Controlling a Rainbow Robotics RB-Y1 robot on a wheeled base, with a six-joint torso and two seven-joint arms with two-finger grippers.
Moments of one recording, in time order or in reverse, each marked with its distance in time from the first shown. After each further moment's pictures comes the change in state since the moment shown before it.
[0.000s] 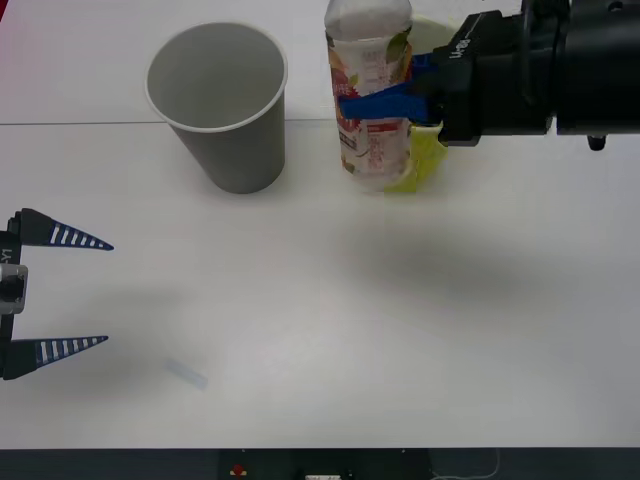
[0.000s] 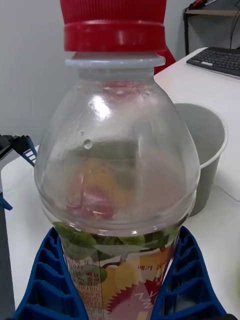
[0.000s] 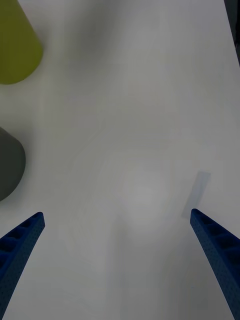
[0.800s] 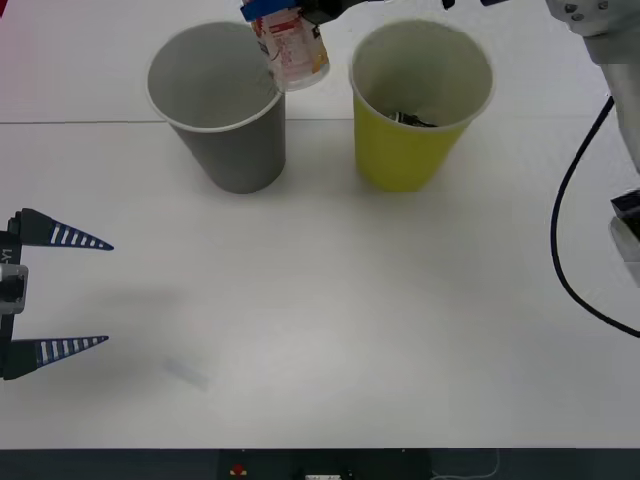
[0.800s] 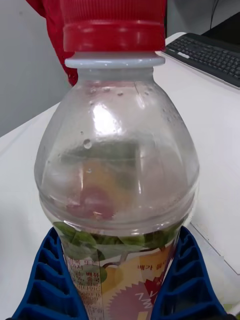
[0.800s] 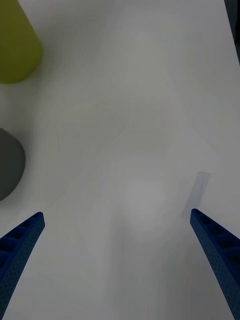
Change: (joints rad) right arm -0.557 0.365 0.169 0.621 0.357 -0.177 0.029; left arm 0.000 0.000 0.000 0.000 0.000 0.000 0.000
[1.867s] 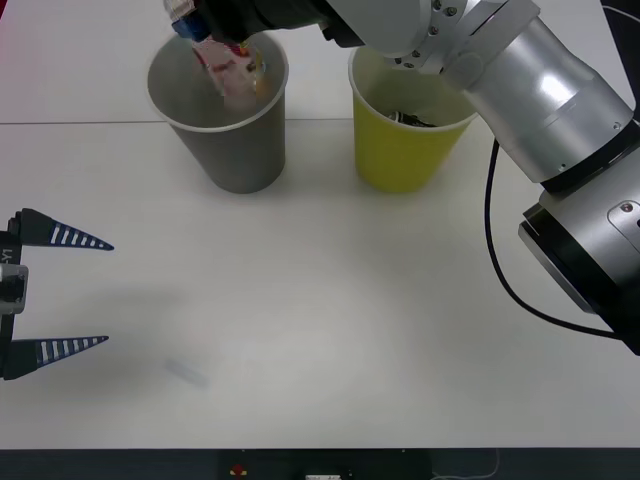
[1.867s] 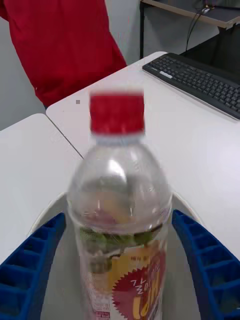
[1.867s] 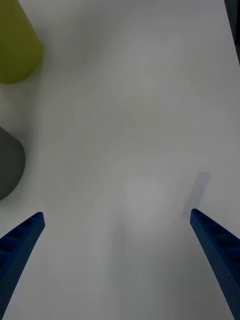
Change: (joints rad) right arm -0.126 0.203 0.191 0.376 0.195 0.374 0.040; left arm 0.000 0.000 0.000 0.000 0.000 0.000 0.000
